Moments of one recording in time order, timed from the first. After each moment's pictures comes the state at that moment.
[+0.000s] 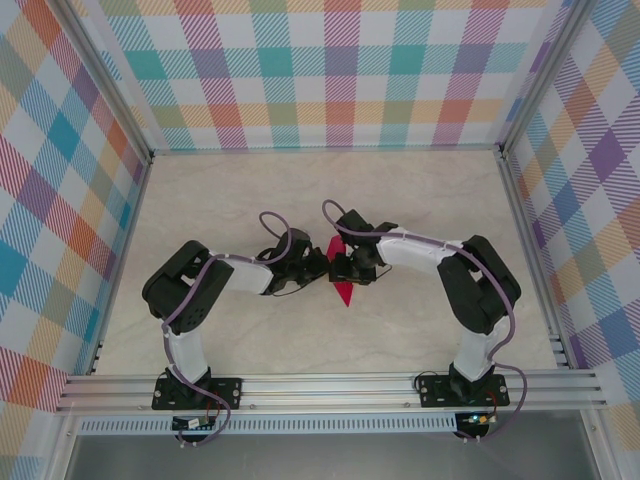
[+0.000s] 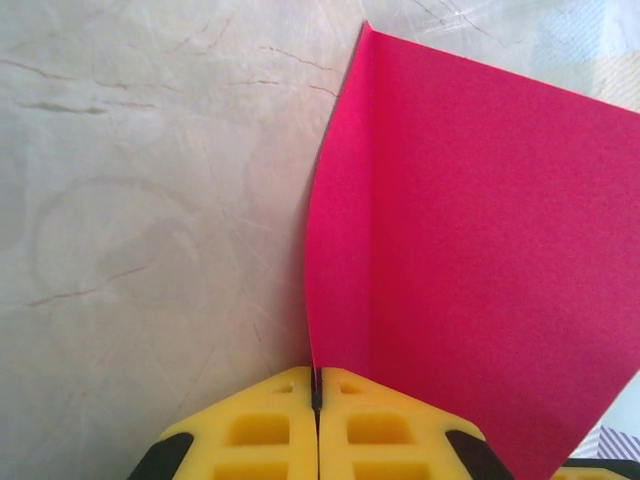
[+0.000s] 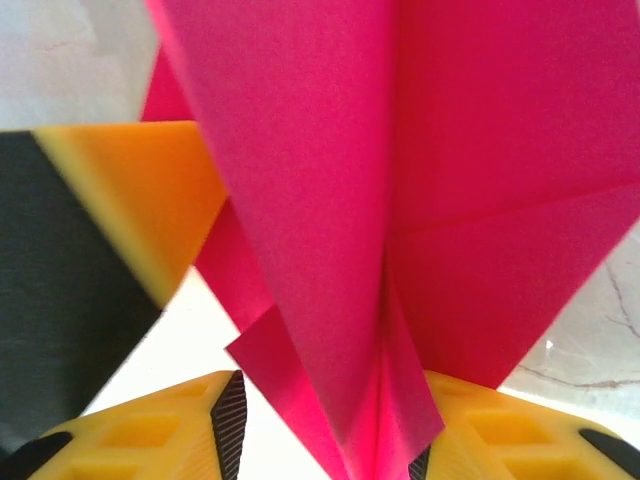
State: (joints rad) left arm -0.64 1.86 0.81 0.32 0.24 -1.05; right arm 0.70 1.83 1.15 -0.61 -0.22 0.67
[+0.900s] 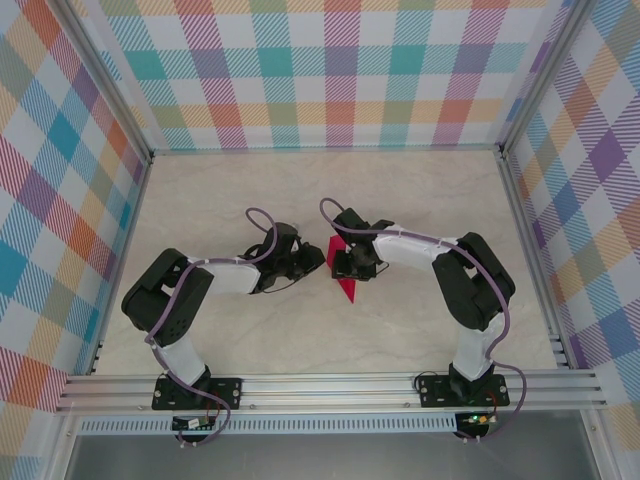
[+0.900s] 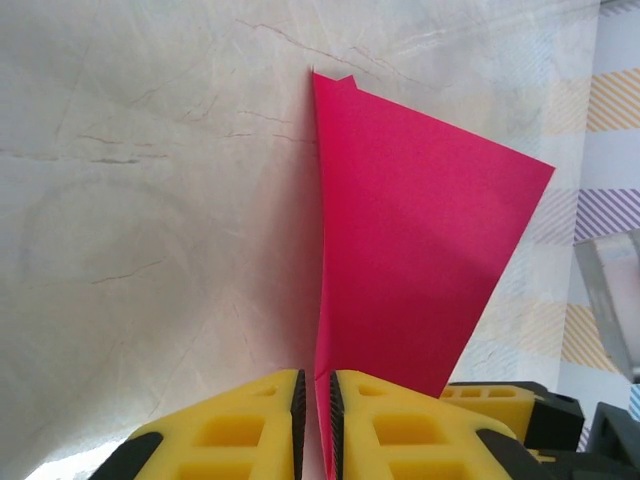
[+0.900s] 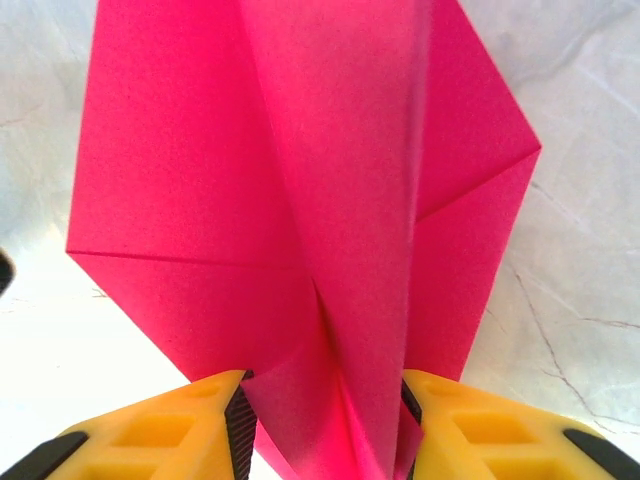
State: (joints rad) left arm -0.59 1.73 0.77 0.27 0.28 -1.04; right arm 0.70 1.86 1.20 -0.62 -0.12 0.68
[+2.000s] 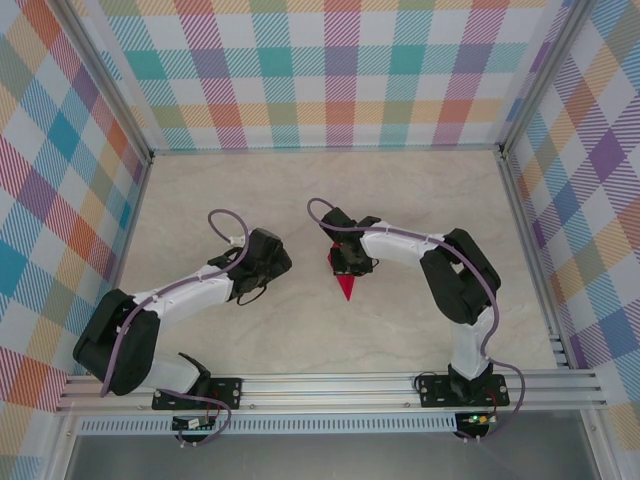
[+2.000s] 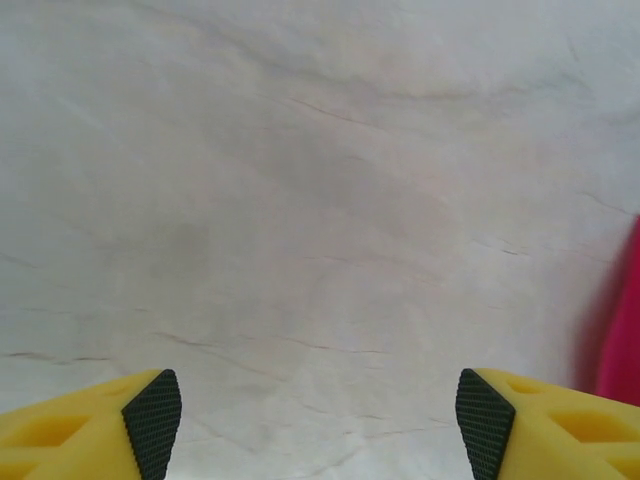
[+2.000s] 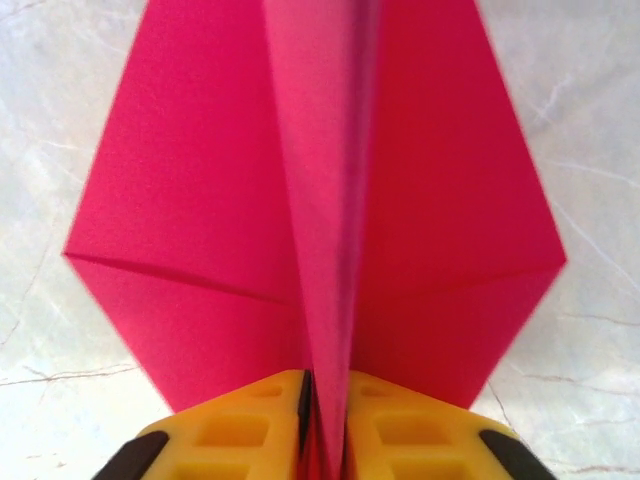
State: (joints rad) left arm -0.57 1.38 0.74 -0.34 -0.24 -1.01; right arm 0.74 1.95 1.31 -0.71 0.06 0.67
